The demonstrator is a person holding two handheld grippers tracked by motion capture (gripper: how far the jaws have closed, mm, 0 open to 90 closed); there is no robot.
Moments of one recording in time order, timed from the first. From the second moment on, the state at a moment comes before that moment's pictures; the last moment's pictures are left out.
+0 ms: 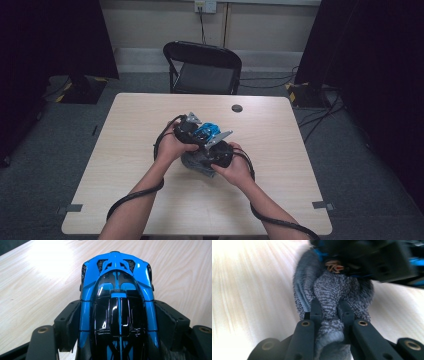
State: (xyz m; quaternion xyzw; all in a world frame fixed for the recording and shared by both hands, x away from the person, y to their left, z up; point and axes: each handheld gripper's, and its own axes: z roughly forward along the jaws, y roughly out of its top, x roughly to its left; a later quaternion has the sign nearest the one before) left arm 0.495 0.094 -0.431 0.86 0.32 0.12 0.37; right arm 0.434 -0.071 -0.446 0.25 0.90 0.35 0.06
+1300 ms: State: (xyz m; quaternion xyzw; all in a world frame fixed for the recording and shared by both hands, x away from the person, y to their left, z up) left arm 0.457 0.113 -0.425 0.88 0.27 0.12 0.38; right arm 0.477 -0.144 -0.427 0.36 0.87 0.32 0.14
